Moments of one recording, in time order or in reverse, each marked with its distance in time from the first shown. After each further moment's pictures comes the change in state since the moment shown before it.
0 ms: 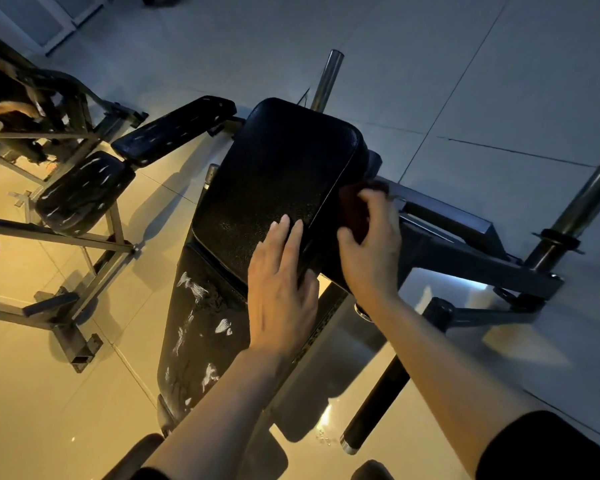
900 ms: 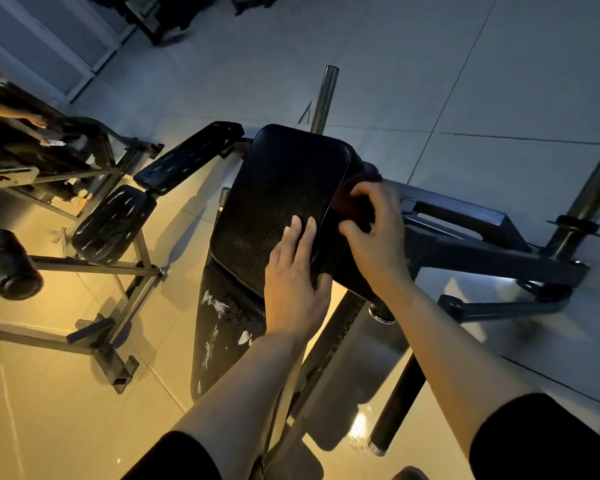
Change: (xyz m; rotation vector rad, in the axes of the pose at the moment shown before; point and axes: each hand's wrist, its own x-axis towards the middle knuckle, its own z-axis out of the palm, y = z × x) left_hand 0.024 0.020 -0.018 -0.023 -0.208 -0.084; right_hand 0.019 -0.007 -0.007 0.162 -0.006 -0.035
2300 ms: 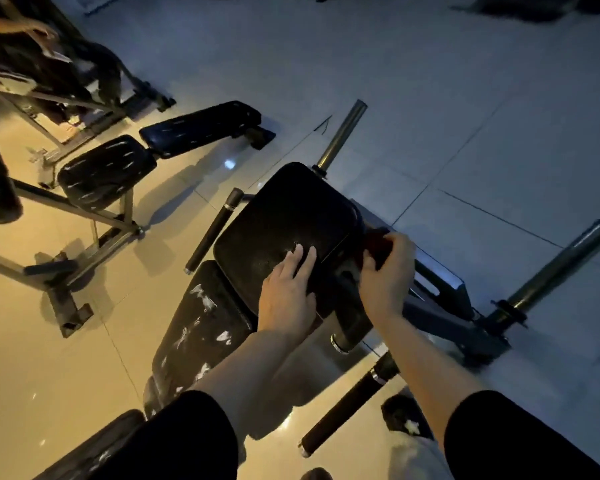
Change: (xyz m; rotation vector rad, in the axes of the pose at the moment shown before) left_hand 0.024 0.030 -0.024 0.095 -0.114 -0.177; right_hand 0.035 -0.042 -0.031 -0.374 0.033 0.158
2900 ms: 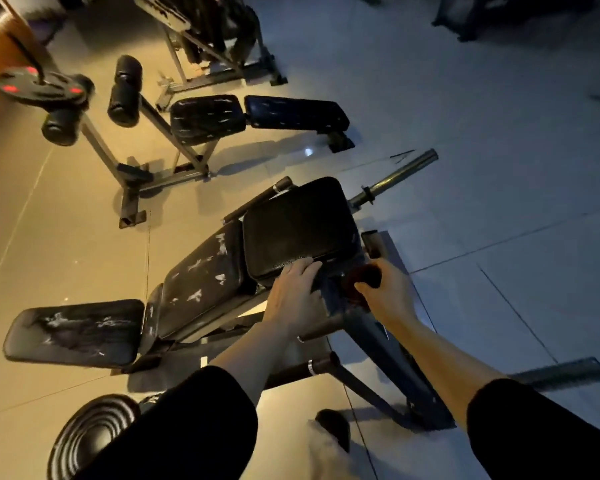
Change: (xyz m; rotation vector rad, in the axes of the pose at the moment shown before) left_hand -0.038 0.119 -0.035 -0.210 0.147 -0.373; right_hand 0.061 -0.020 -0.108 -0.252 -0.766 -0.274
